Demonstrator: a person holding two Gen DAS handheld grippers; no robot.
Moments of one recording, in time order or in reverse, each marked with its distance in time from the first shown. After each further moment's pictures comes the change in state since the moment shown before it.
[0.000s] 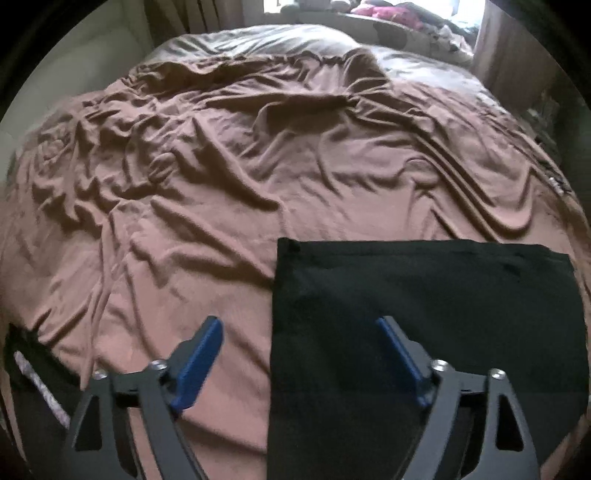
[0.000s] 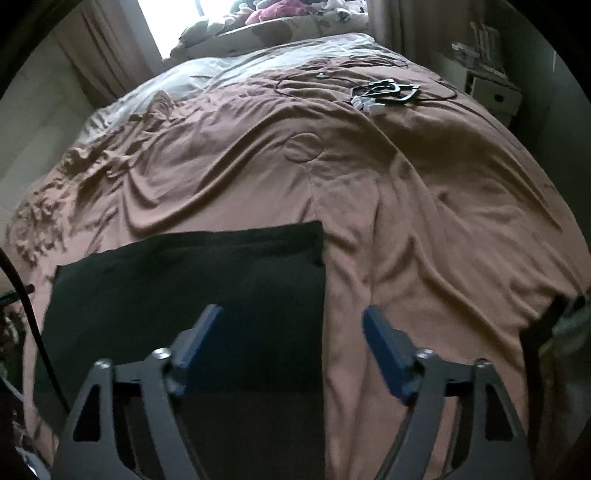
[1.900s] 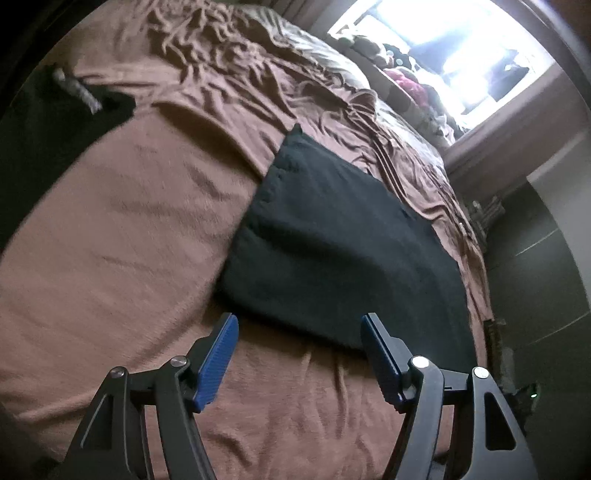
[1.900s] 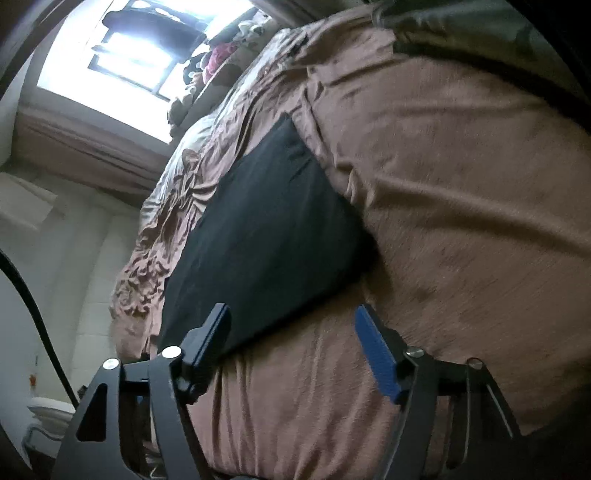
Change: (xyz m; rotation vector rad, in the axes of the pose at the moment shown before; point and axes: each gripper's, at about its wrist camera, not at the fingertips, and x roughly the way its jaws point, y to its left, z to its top) left arm -0.108 0.043 -0.259 -0.447 -0.076 -0.418; right arm -0.134 -0.061 -0.271 0.542 -0.082 0.382
